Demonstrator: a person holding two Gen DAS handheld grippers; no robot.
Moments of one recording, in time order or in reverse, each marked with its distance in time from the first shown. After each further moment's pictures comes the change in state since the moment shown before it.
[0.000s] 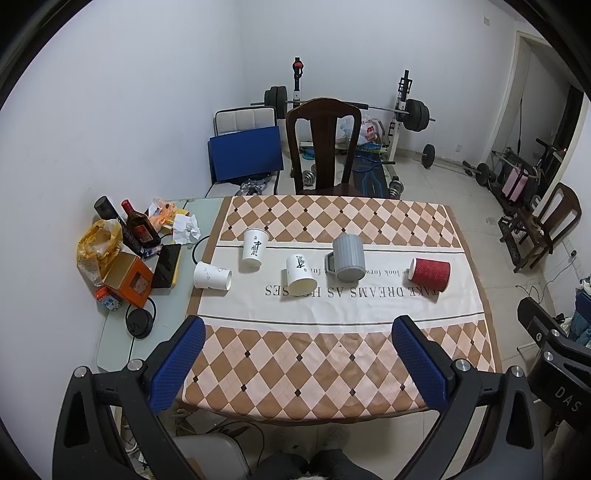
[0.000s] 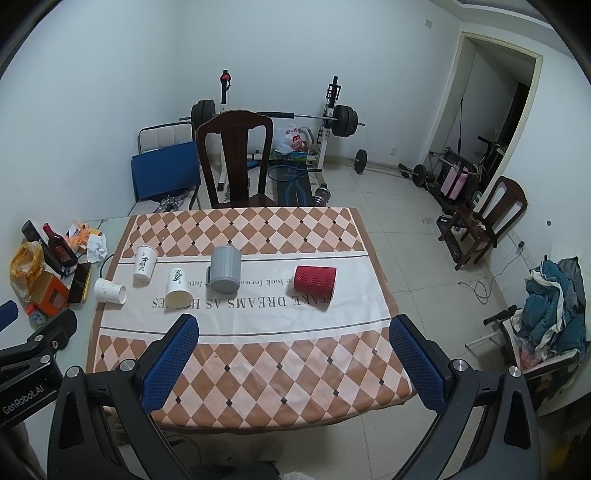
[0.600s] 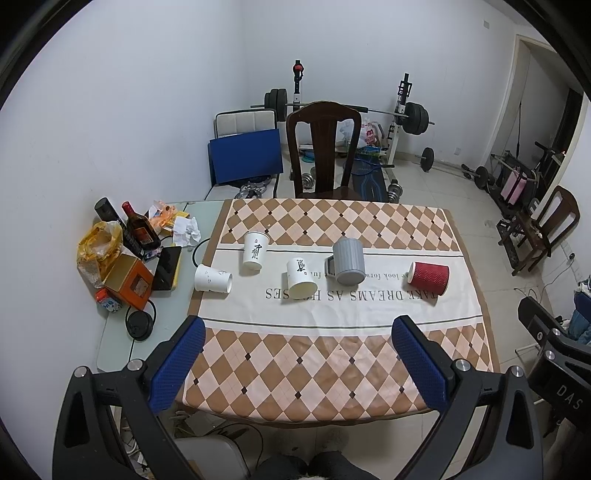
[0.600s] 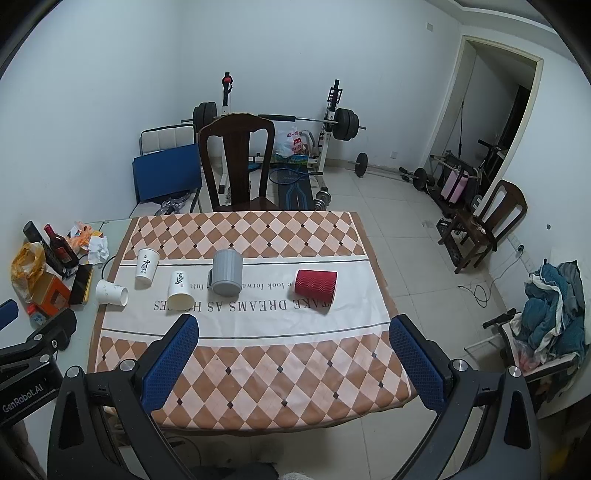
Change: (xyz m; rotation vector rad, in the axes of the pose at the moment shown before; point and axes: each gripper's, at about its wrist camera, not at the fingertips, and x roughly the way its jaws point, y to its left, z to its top) left arm -0.013 -0.002 0.006 -0.009 -0.009 -0.010; right arm -0.004 -0.004 0.001 -0.001 -0.006 -0.003
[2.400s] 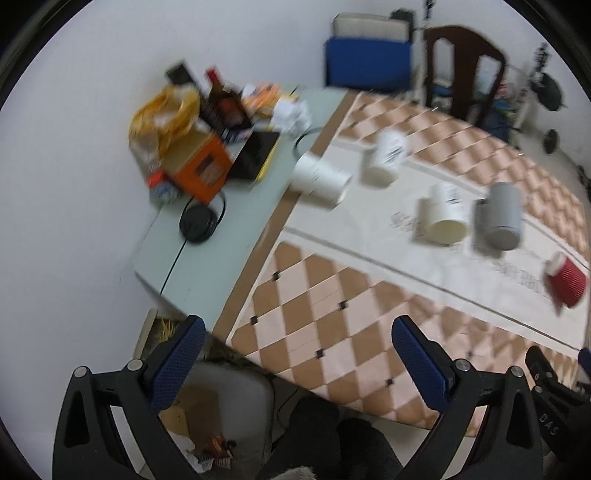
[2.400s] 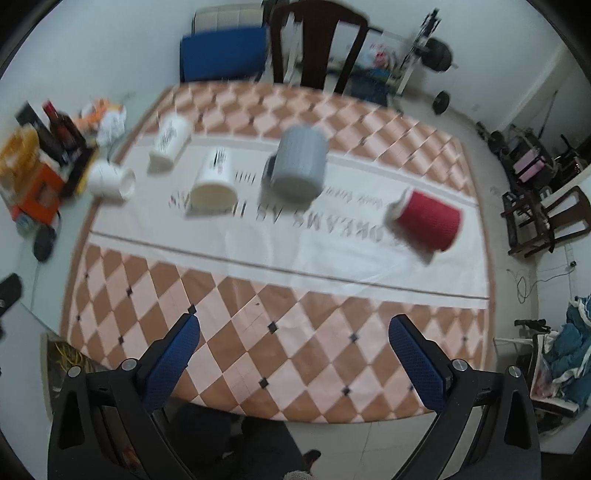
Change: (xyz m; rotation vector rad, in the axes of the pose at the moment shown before) left arm 0.172 0.104 -0.063 -0.302 0.341 0.367; right arm 0.233 0.139 -0.060 -0.238 0.379 0.147
